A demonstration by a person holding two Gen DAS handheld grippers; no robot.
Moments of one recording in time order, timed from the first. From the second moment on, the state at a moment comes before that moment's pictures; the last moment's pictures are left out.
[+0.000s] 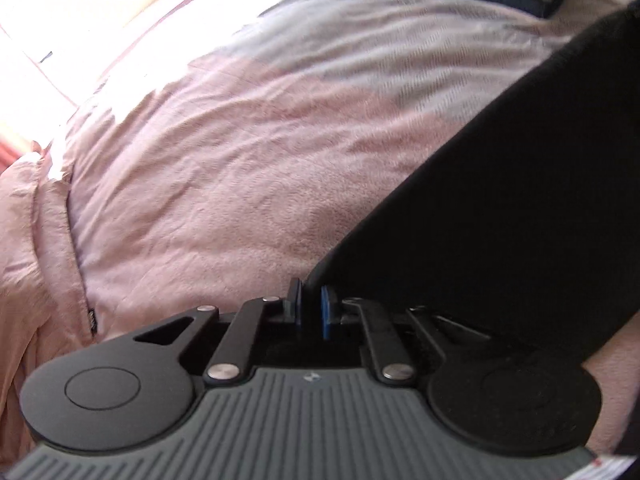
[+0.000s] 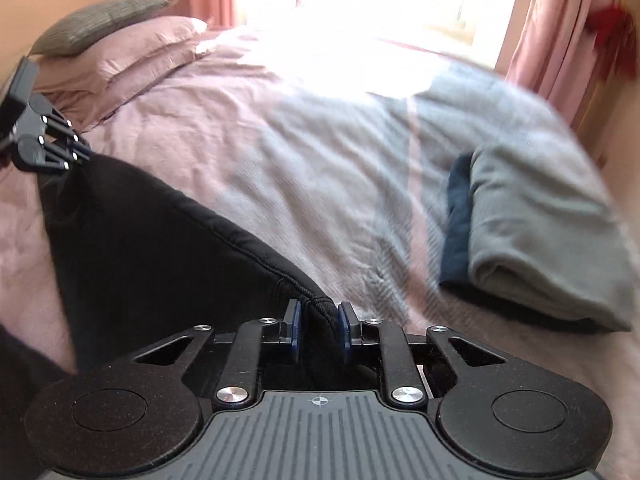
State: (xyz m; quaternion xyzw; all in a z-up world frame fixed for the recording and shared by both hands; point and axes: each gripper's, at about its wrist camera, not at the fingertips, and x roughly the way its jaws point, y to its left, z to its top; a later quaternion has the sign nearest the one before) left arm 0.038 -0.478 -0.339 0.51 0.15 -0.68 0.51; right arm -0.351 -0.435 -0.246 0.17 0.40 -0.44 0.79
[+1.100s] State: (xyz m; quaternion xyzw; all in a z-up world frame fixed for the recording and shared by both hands) left arm 0.071 -0.229 -0.321 0.39 0.31 -0.58 0.64; right arm -0.504 -0.188 -0.381 0.62 -0.06 -0.65 0.44
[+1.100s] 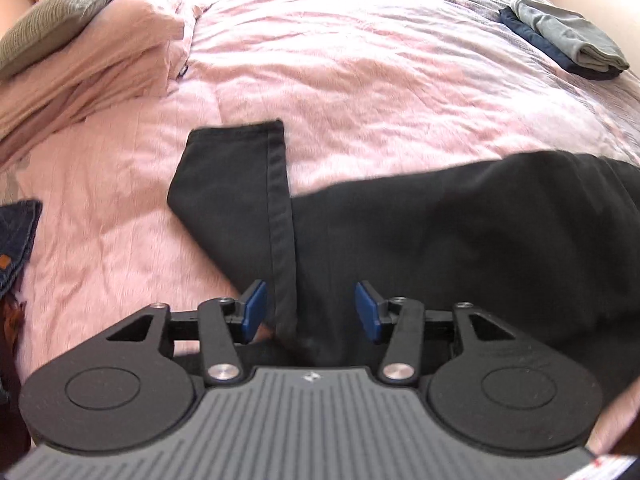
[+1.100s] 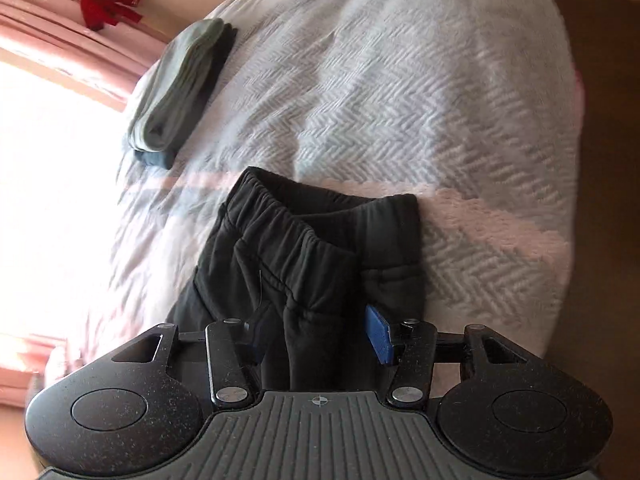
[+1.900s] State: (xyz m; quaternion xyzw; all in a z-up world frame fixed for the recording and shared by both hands) left arm 0.229 -0.217 -0.321 0.15 0.29 -0.55 0.77; right arm -0.521 -0.145 -0.378 0.53 -0.15 -0.60 0.59
